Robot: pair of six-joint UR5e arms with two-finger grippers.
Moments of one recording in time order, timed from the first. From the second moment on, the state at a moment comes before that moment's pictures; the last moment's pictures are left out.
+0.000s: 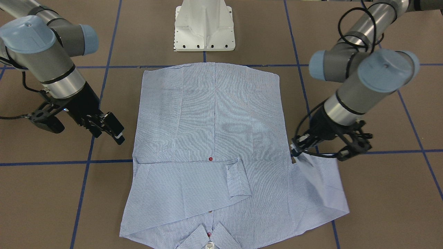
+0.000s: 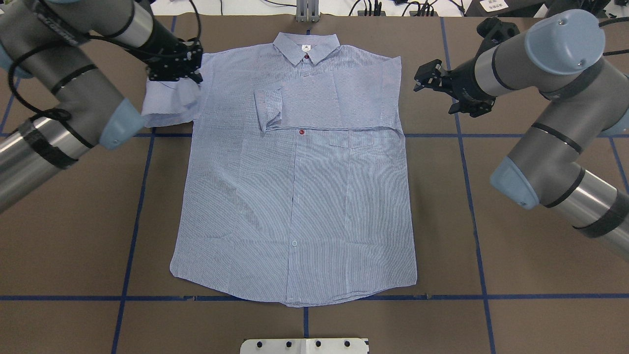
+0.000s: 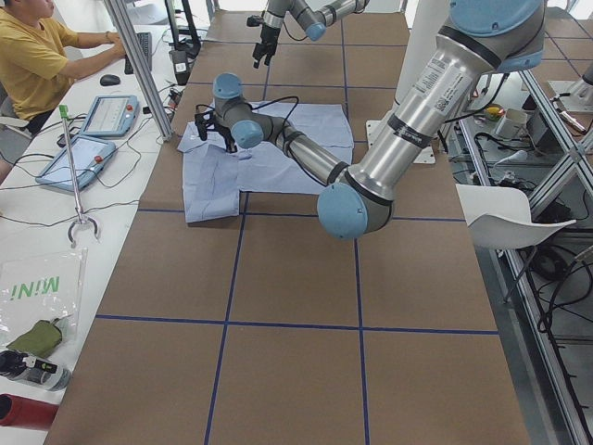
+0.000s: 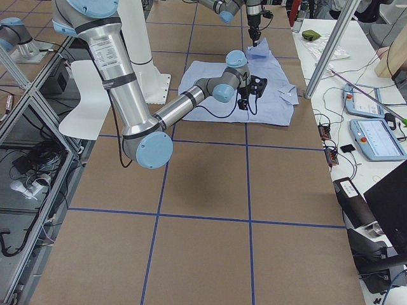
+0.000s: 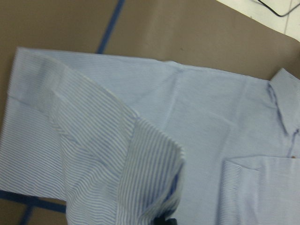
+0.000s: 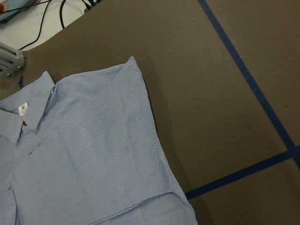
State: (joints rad) left arm -0.92 -2.25 -1.46 -1.97 -2.17 -1.47; right arm 0.89 -1.20 1.76 -1.16 1.97 1.50
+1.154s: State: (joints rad) left arm -0.70 -2.63 -1.11 -2.09 -1.98 -1.88; right arm 0.93 -1.35 1.80 -1.15 1.99 1.38
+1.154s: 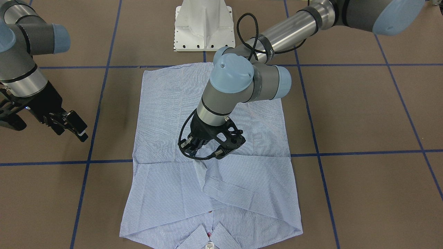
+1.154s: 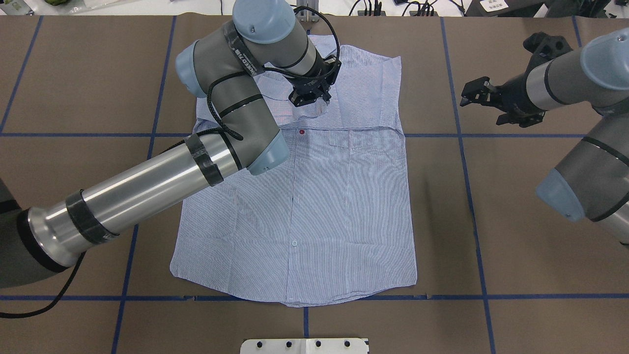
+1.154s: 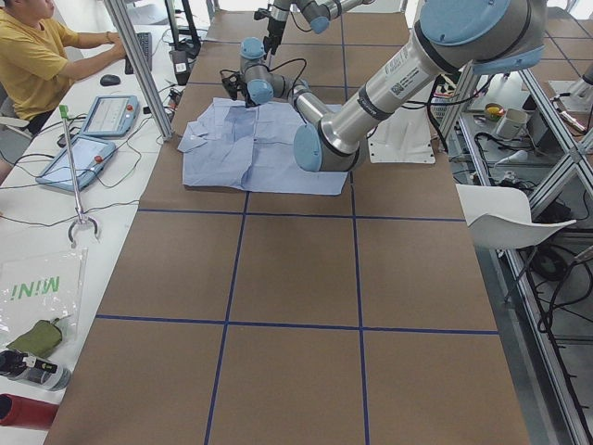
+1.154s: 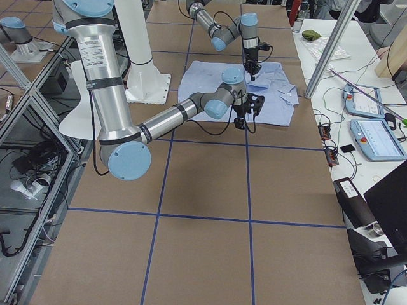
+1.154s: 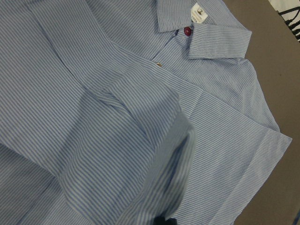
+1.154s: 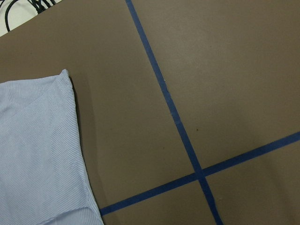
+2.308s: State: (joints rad) left arm -0.63 -2.70 -1.02 -2.18 -1.90 -1.94; right arm 0.94 -1.45 1.86 -1.14 1.99 1.33
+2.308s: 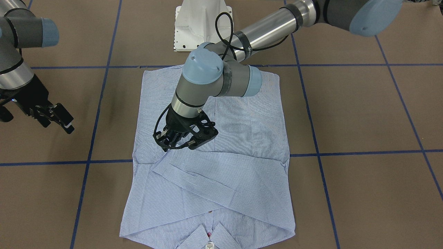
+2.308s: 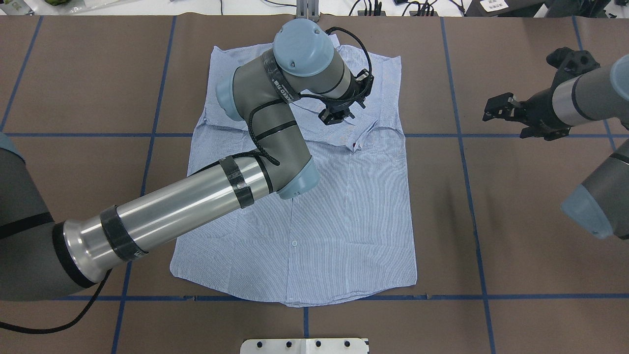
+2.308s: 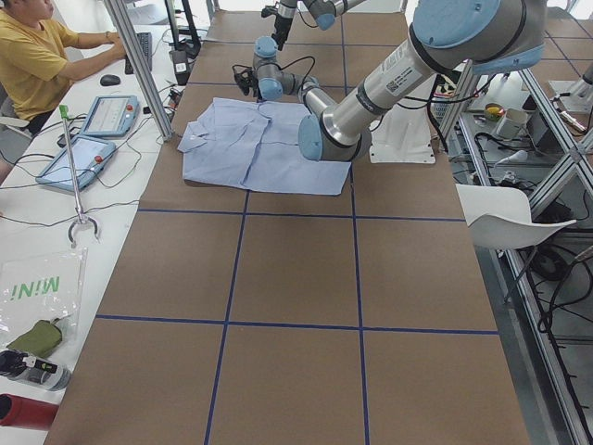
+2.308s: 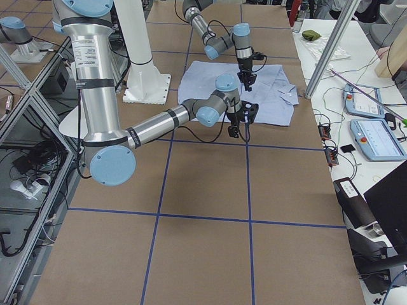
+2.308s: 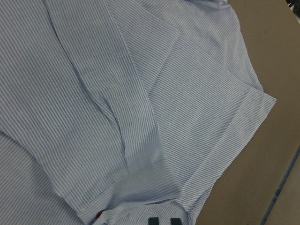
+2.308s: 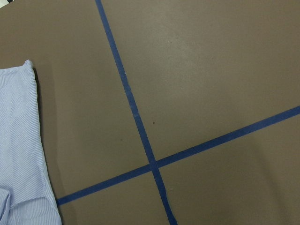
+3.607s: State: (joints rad) left arm -0.68 -2.14 -1.65 -2.16 -2.00 -1.53; right arm 0.27 -1.58 2.10 -1.20 1.49 2.05
